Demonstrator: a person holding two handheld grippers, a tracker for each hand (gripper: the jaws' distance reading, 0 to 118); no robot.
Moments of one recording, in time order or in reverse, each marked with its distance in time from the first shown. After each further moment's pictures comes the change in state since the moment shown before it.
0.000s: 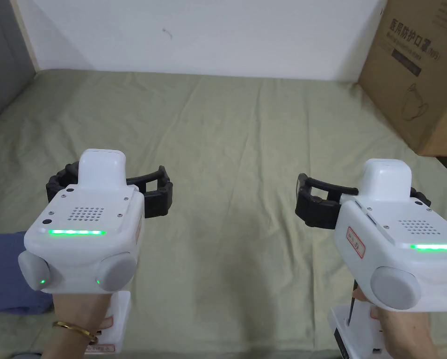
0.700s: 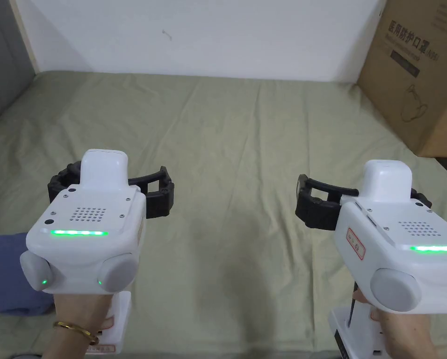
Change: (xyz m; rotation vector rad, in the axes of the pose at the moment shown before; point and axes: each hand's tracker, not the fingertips) left arm 0.002 0.002 0.002 0.006 -0.004 -0.009; right arm 0.000 0.000 0.003 0.004 -0.006 0.001
